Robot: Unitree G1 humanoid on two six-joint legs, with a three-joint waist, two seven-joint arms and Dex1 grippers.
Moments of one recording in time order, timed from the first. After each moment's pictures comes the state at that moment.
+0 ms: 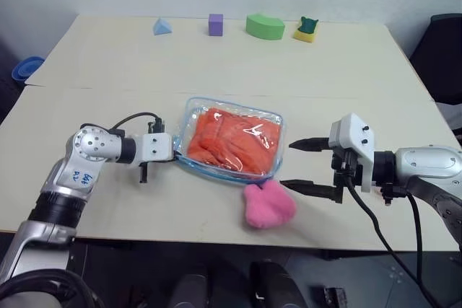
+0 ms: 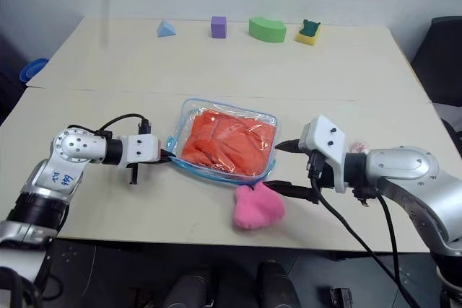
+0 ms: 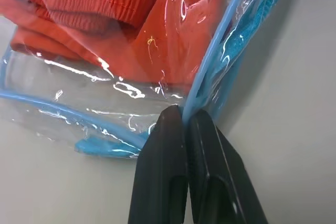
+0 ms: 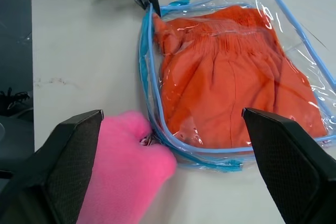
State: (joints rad) left arm -0.48 0.79 -0.13 0.01 0.11 0.19 -1.00; right arm -0.34 -0.96 -0.08 -0.59 0.73 0.79 0.85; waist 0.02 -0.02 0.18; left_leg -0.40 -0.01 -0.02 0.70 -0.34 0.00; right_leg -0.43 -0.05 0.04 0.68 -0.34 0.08
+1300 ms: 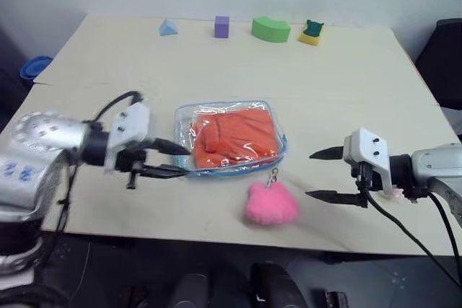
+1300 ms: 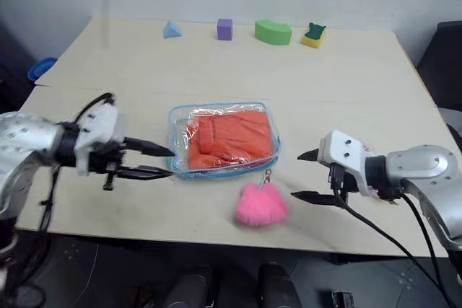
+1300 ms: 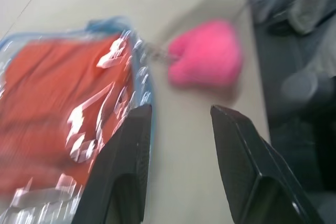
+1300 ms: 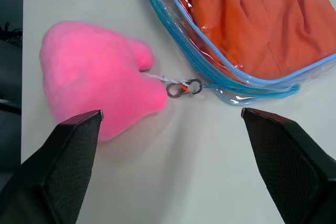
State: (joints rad) left arm -0.63 0.85 -0.05 -0.34 -0.46 0.68 -1.31; right arm -0.26 -1.08 -0.08 -0.43 0.50 0.57 1.14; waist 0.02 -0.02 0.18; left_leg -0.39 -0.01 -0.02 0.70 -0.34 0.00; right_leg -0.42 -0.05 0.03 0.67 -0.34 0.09
